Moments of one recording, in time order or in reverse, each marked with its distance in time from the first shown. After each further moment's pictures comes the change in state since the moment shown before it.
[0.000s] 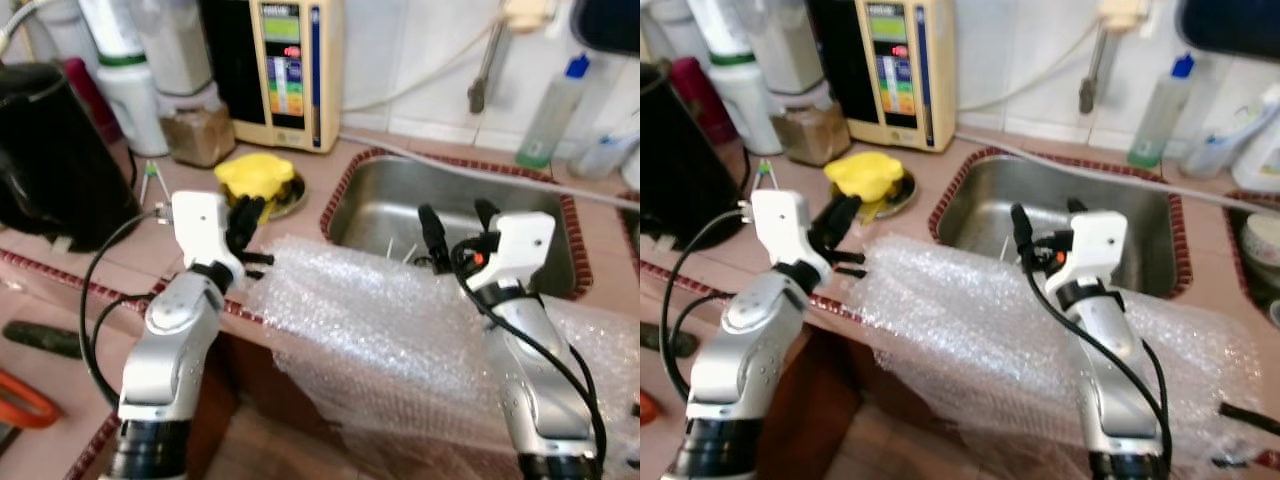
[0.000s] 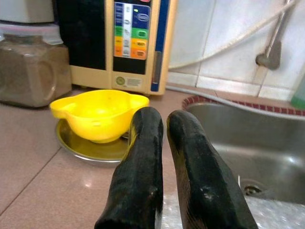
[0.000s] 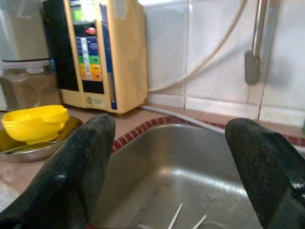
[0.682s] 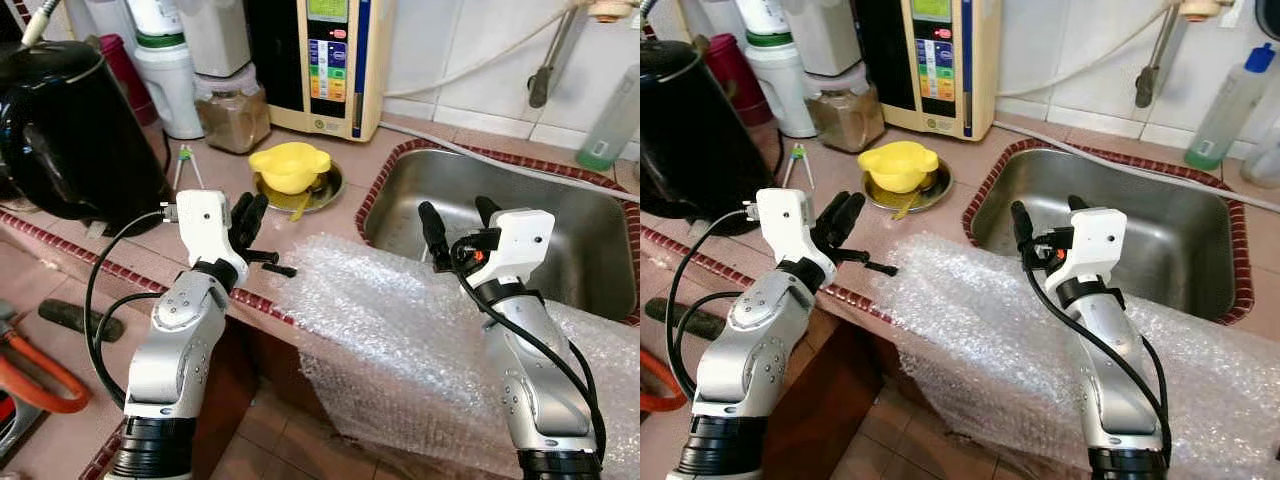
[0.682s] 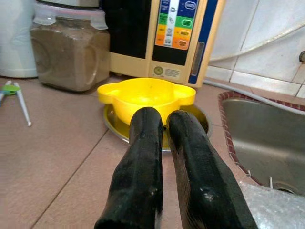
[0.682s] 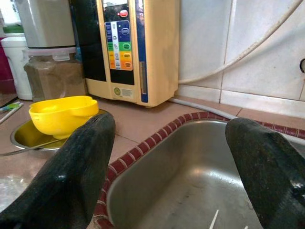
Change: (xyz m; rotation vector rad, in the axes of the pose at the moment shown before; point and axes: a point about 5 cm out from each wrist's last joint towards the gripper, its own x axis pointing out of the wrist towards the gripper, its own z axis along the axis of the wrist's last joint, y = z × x) left arm 0.001 0.000 0.000 -0.009 0.001 0.026; right arm 0.002 0.002 0.001 -0.001 -0.002 0.007
